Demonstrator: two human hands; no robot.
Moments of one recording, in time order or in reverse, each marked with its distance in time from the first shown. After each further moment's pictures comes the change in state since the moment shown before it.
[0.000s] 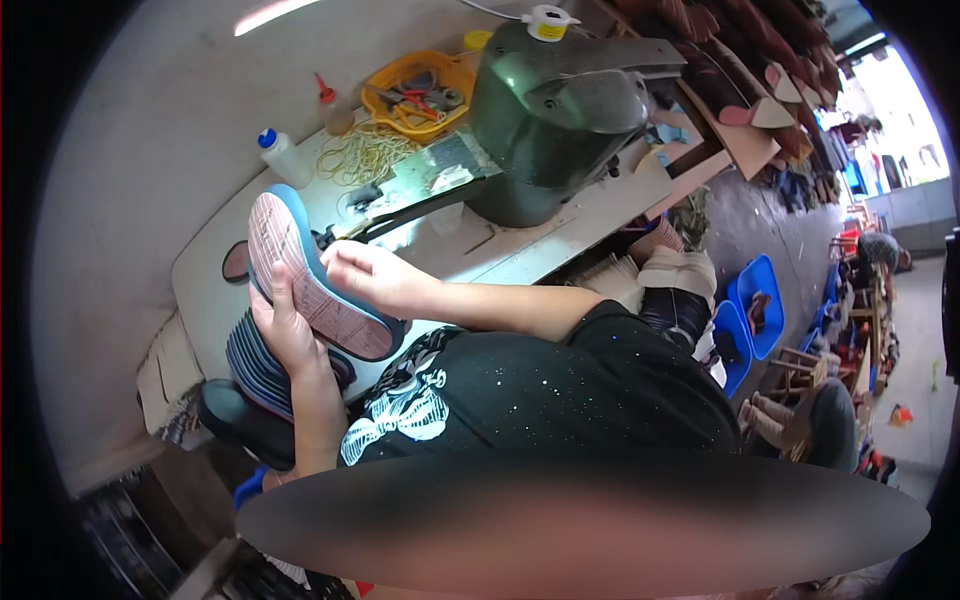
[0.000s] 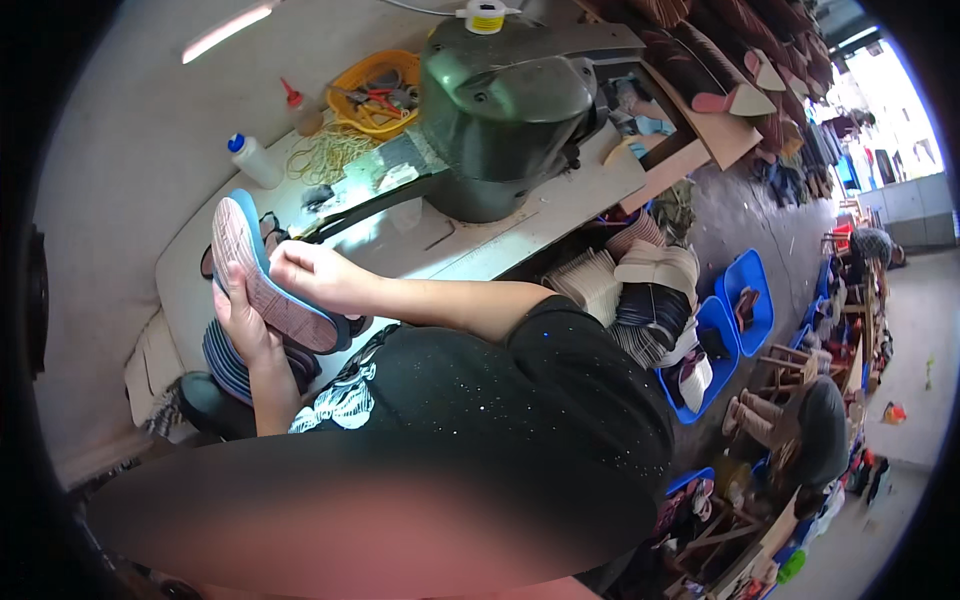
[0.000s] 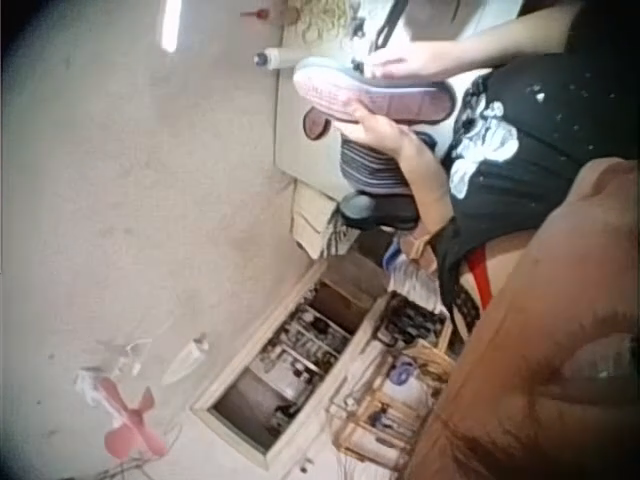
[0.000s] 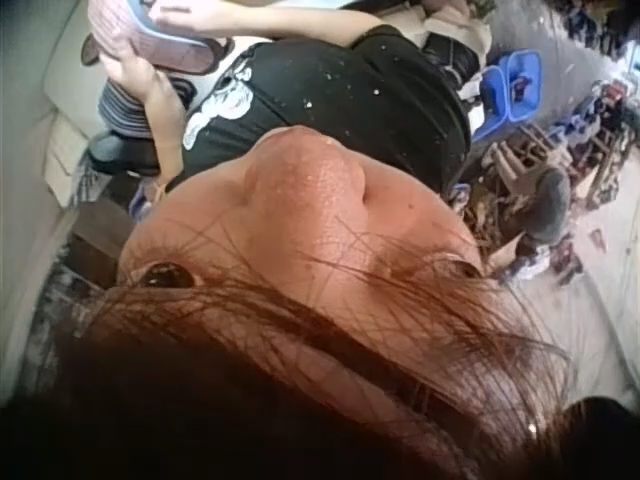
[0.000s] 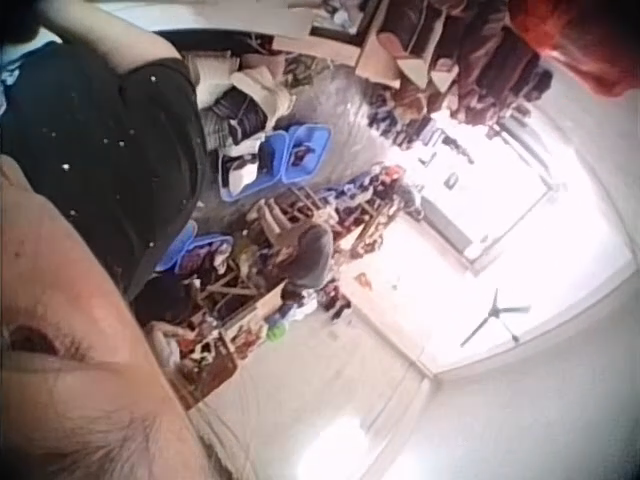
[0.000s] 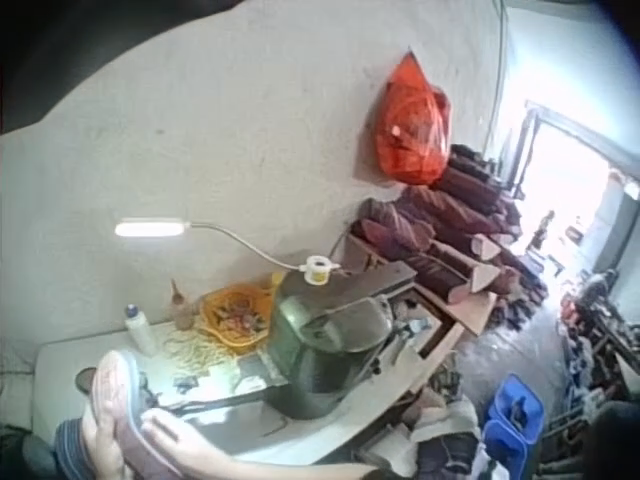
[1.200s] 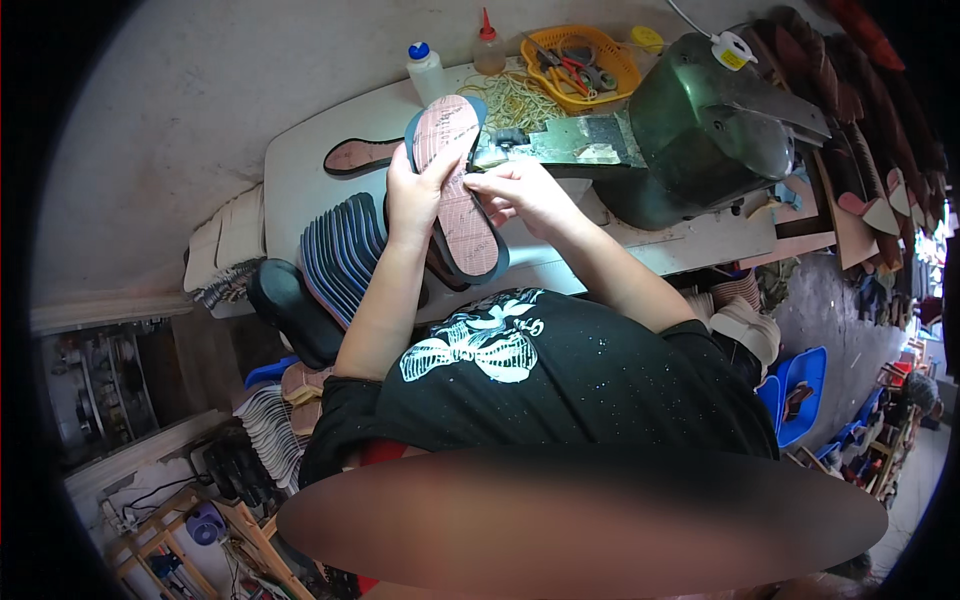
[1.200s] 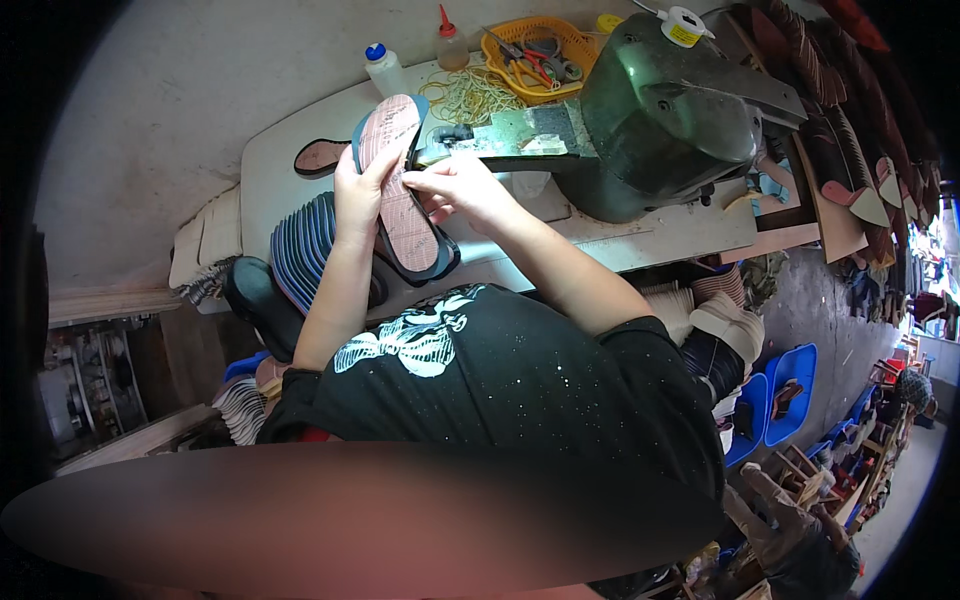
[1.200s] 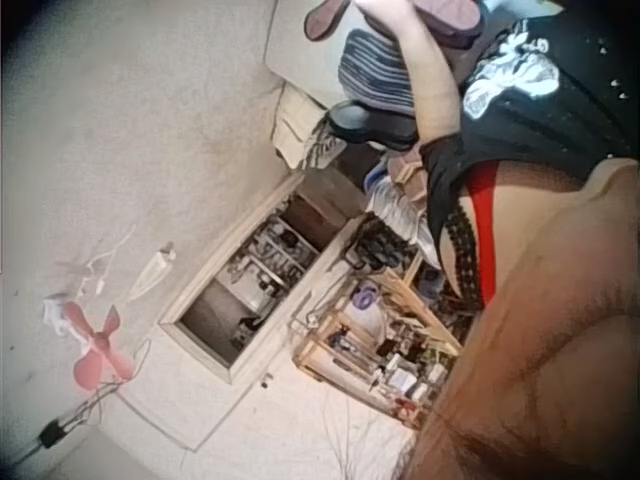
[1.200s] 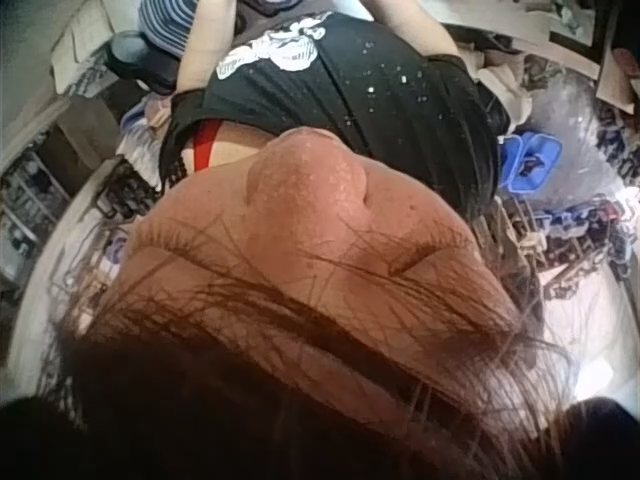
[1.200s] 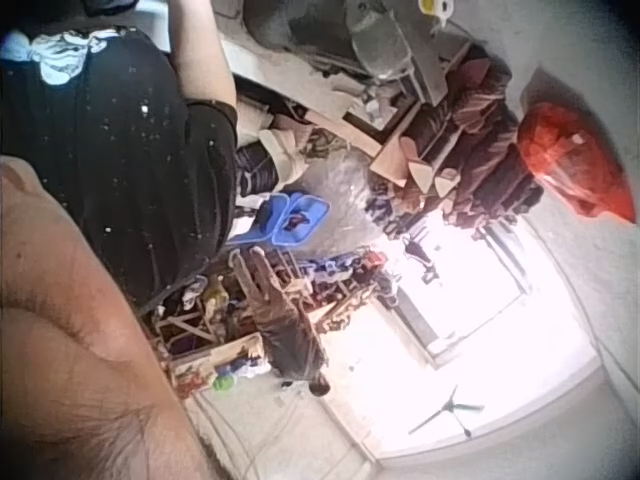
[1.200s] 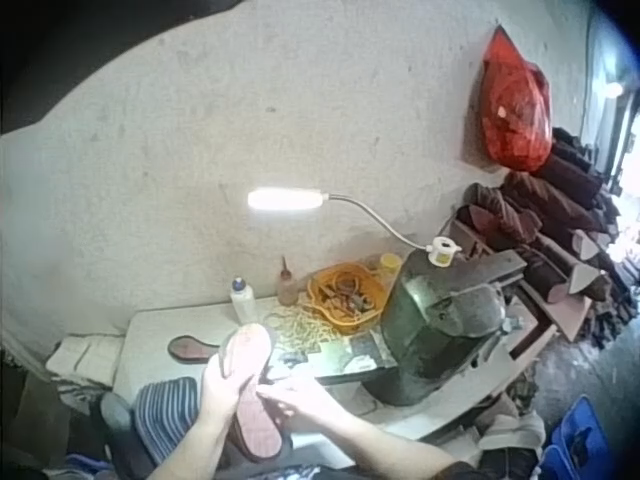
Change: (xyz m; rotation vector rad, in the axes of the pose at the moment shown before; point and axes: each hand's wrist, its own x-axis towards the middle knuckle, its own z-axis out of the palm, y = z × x) left_hand 0.039 -0.037 0.007 0.281 -0.014 -0.009; right_hand 0.017 -0.004 -0.042 0.060 -0.039 0.567
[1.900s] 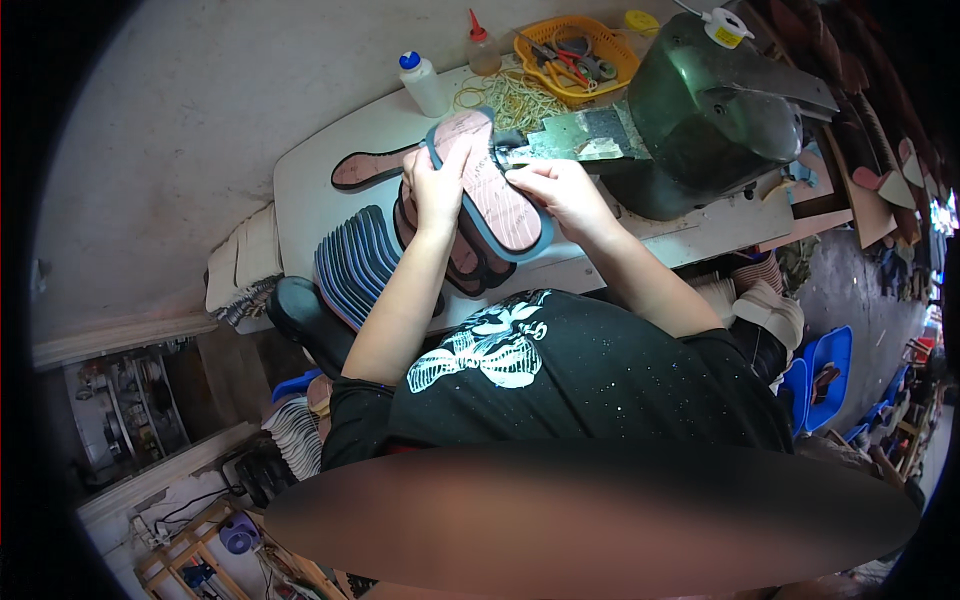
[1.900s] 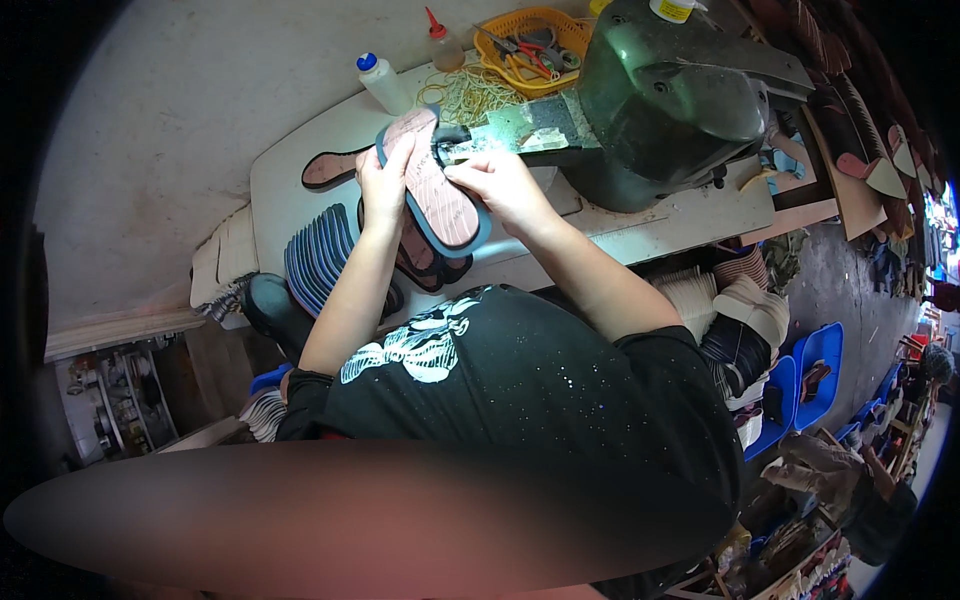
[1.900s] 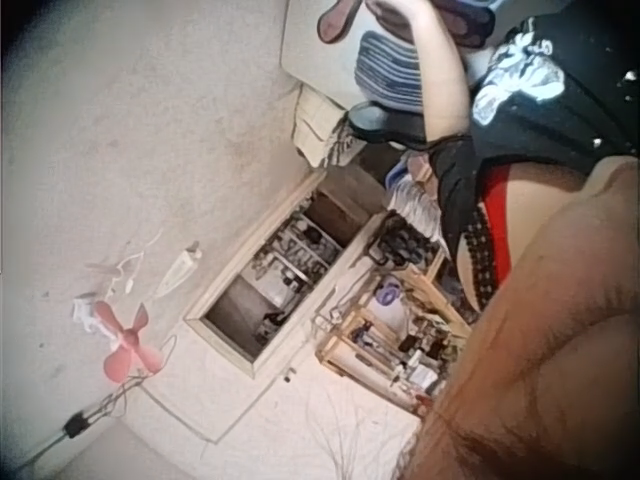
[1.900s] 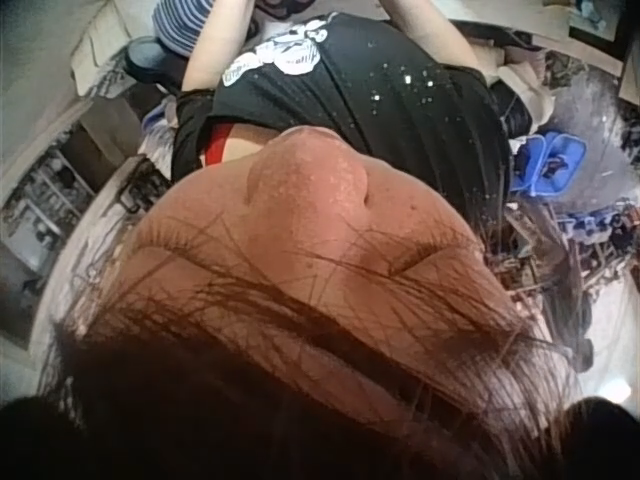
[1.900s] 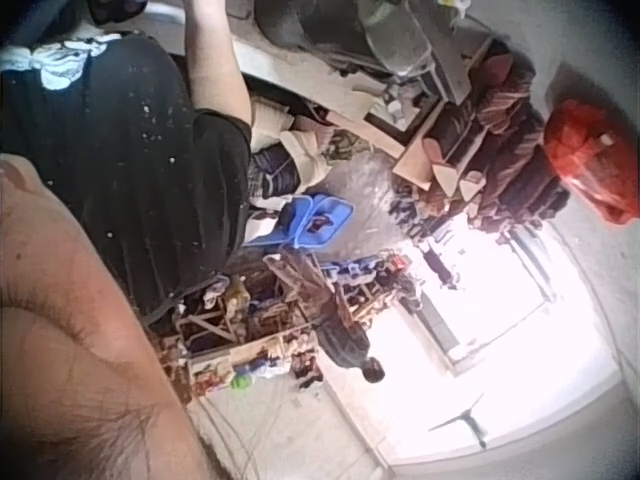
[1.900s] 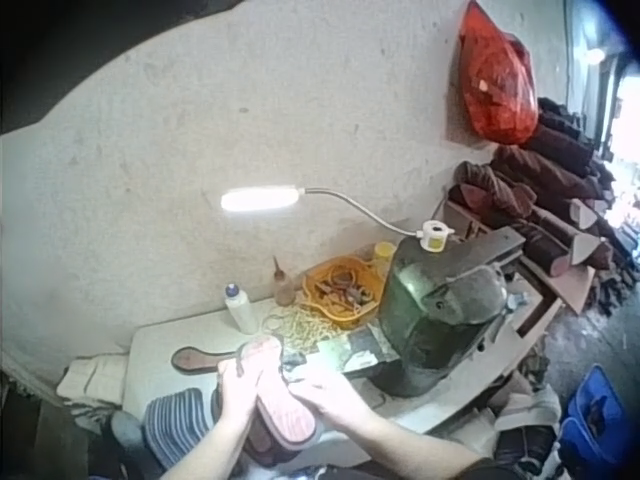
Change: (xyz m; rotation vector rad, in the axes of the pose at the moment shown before) left_hand 0.032 -0.058 0.004 0.383 0.111 0.066; right_hand -0.003 0.032 -0.037 0.158 0.161 -0.102
